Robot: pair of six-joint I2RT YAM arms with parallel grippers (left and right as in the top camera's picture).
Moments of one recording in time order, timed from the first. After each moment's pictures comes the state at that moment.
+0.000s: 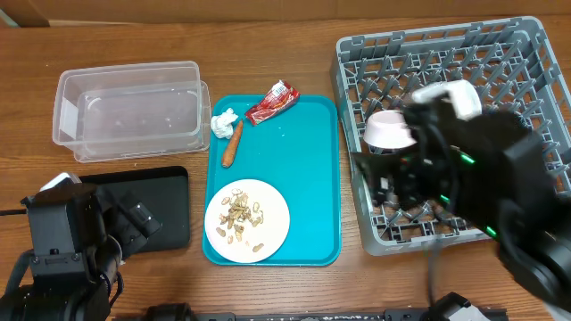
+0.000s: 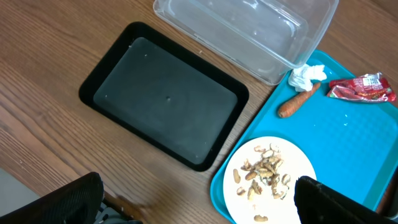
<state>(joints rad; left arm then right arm) 0.06 0.87 1.42 -1.52 -0.22 -0.57 0.55 1.09 1.65 -1.19 -0.02 0.17</state>
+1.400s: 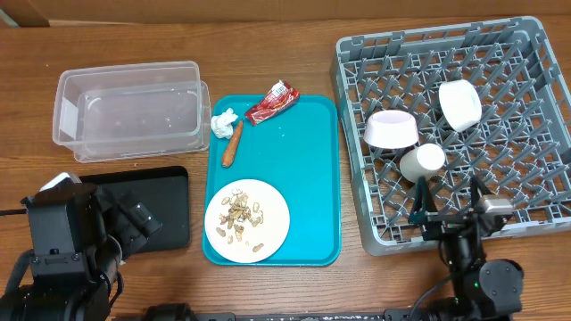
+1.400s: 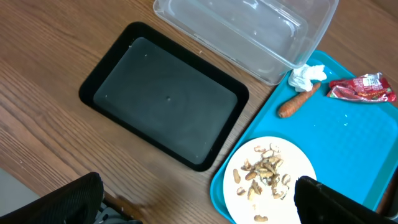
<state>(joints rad) 0.06 0.87 1.42 -1.52 -0.22 -0.57 0.14 0.03 0.21 -0.20 0.07 0.17</state>
